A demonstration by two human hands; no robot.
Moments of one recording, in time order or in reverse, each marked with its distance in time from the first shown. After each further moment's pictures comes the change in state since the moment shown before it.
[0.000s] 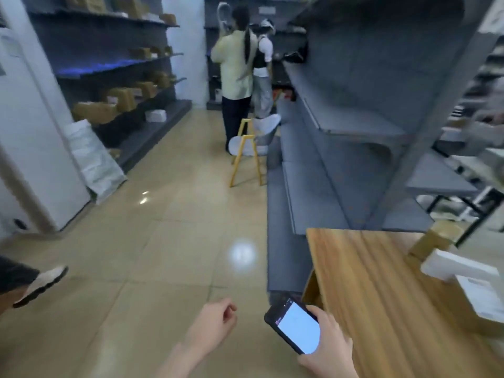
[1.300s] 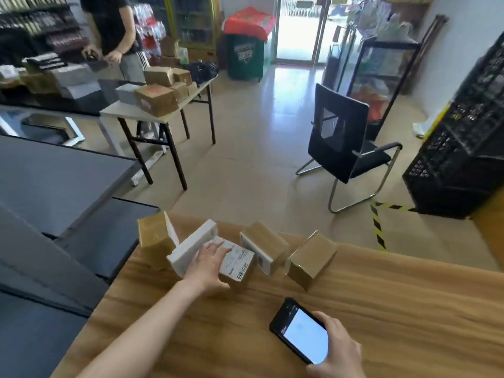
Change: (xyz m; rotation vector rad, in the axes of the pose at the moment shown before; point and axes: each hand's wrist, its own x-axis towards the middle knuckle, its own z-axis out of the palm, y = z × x) left_hand 0.284 0.502 0.386 0.622 -0.733 1.240; right_hand 0.004 0.298 -0.148 0.474 0.597 1.076
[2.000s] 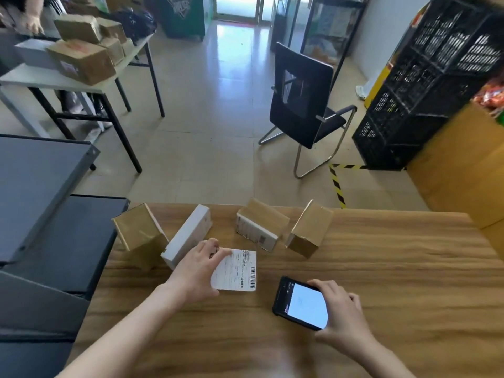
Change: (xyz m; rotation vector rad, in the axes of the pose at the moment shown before) left_hand 0.004 -0.069 0.017 0.076 -0.034 0.451; right_hand -0.010 -0.047 0.026 -0.255 0.064 -0.014
